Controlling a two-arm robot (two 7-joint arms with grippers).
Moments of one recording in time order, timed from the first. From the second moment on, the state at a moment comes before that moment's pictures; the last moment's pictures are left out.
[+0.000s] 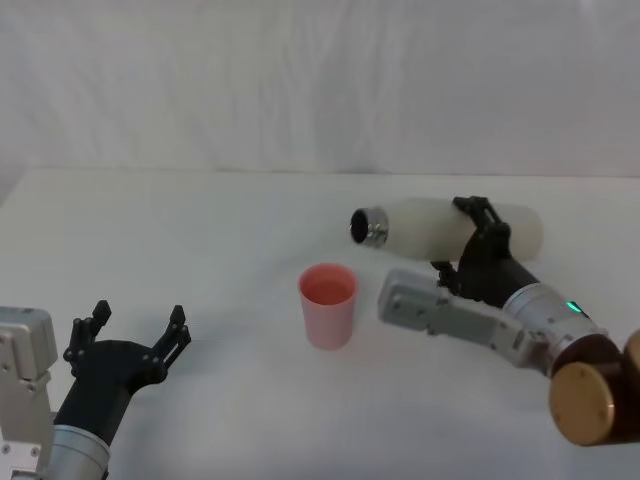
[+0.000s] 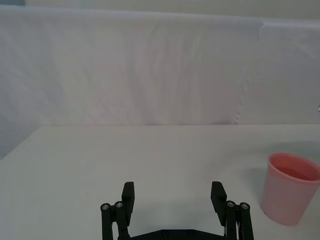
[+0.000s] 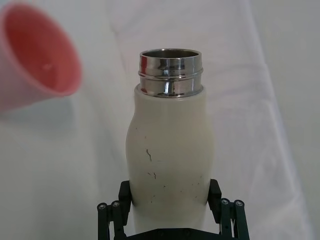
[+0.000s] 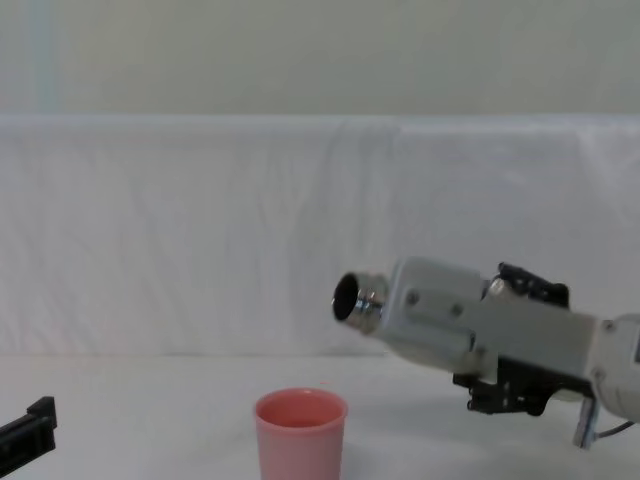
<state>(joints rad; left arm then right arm) 0.27 0.24 0.04 -1.85 -0.25 -0.02 -0.02 0.29 0.29 -0.51 -1.59 -0.88 0.22 0.21</state>
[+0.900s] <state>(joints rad) 0.27 0.24 0.04 -1.85 -0.25 -0.02 -0.02 0.14 0.13 -0.21 -1.71 -0.26 0.21 0.30</state>
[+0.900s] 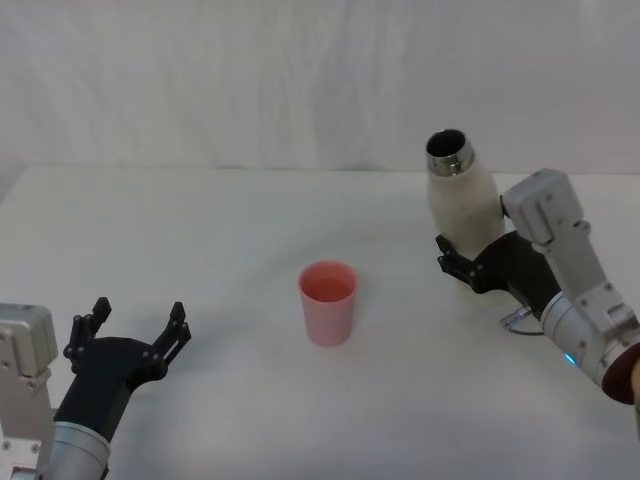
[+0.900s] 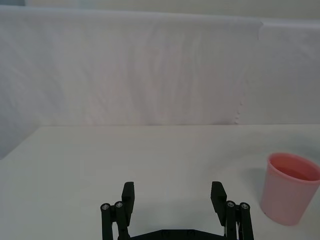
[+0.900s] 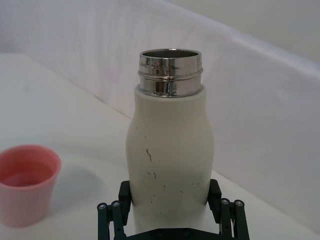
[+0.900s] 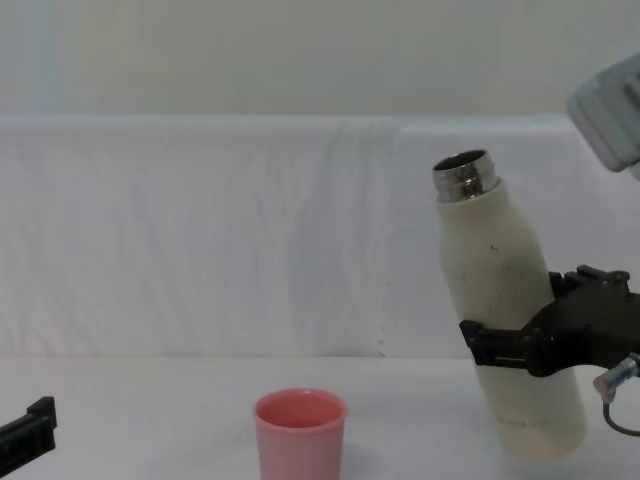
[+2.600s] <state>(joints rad) 0.27 0.24 0.04 -1.85 -0.25 -0.02 -0.02 0.18 0.09 -0.22 -1.58 0.10 0.24 0.29</state>
